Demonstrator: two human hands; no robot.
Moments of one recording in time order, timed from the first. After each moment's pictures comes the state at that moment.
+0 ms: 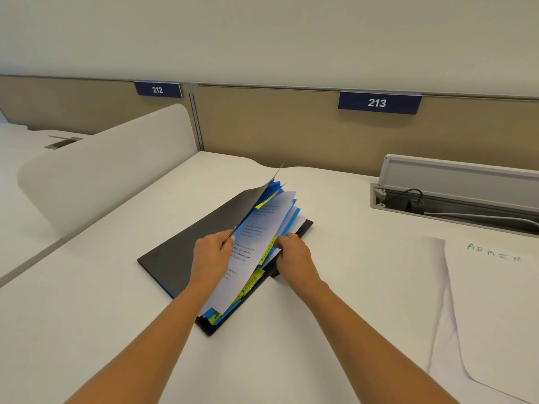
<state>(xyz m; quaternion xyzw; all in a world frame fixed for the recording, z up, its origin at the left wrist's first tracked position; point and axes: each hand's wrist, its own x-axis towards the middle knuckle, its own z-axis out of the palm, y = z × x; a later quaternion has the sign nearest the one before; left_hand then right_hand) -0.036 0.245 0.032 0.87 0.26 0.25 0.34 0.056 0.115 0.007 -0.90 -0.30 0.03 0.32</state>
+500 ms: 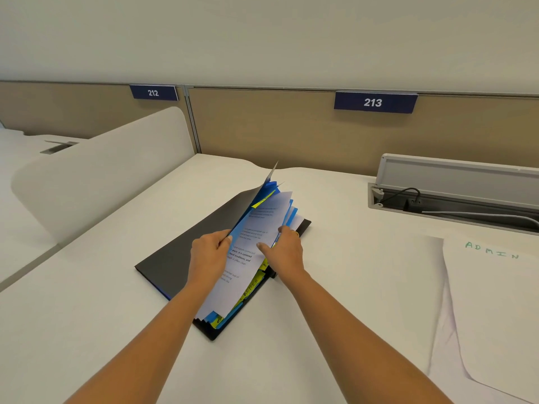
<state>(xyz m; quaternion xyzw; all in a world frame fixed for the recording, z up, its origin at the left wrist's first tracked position) -0.035 0.243 0.042 0.86 0.27 0.25 0.36 0.053 0.136 0.027 -0.87 -0.16 0.10 0.46</state>
